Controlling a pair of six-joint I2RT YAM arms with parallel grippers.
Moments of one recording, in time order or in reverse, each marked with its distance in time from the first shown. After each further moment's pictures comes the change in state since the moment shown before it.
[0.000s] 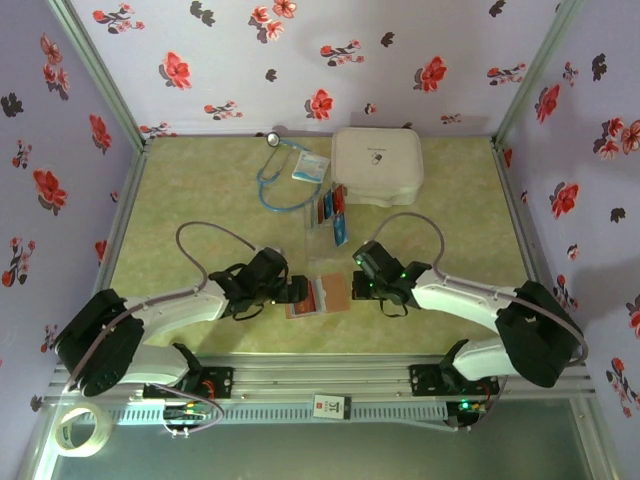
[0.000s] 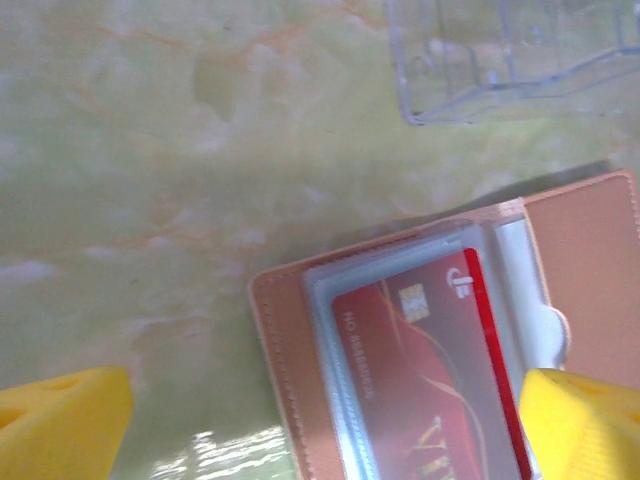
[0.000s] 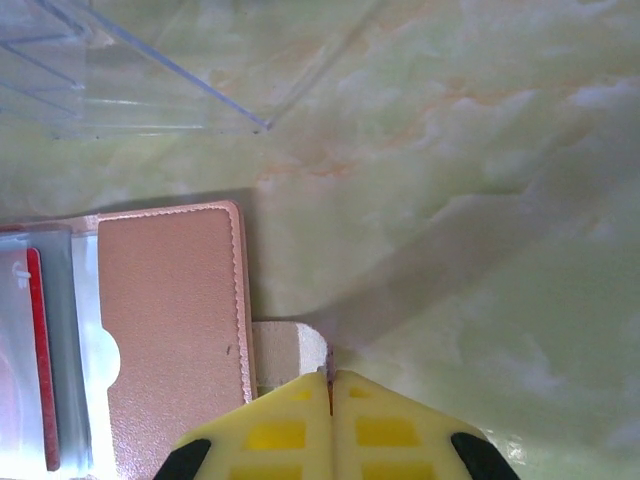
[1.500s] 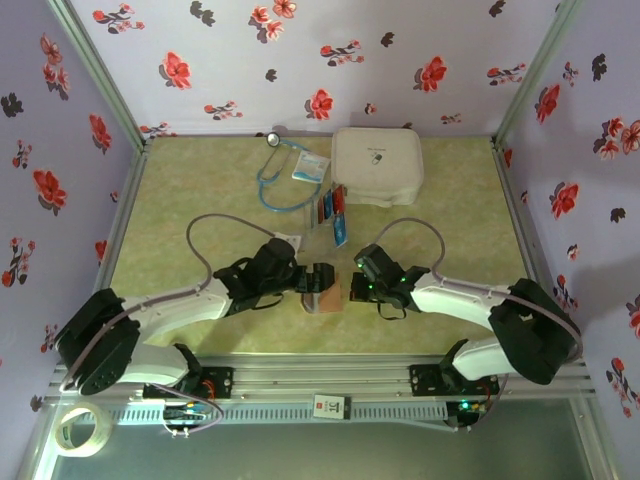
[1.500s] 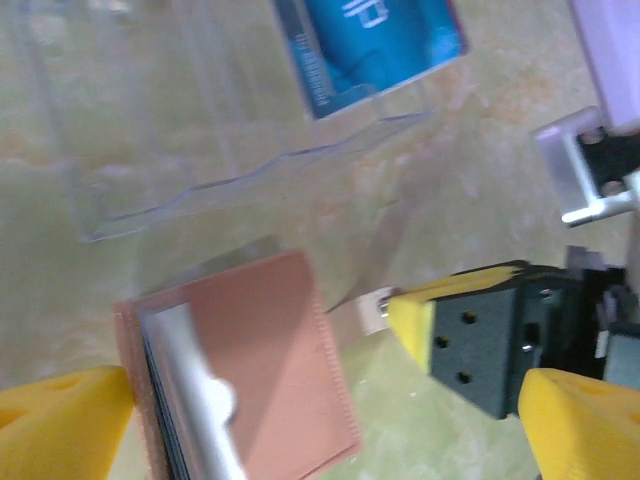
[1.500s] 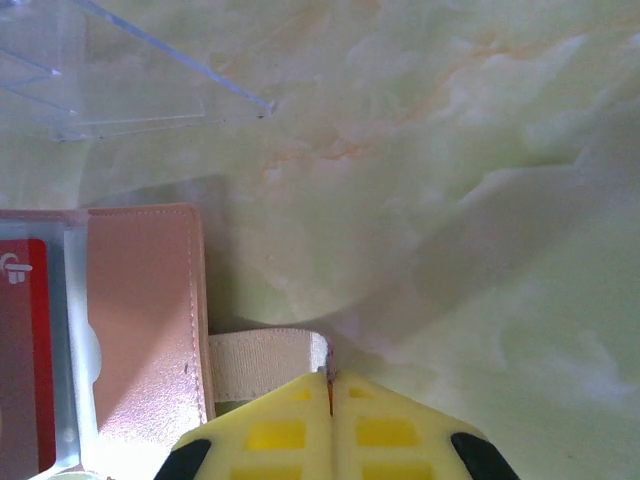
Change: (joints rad) left arm -0.079 0.019 0.090 0.233 0.134 -0.024; right arm -0.005 0.026 -0.050 0.114 -0.053 0.076
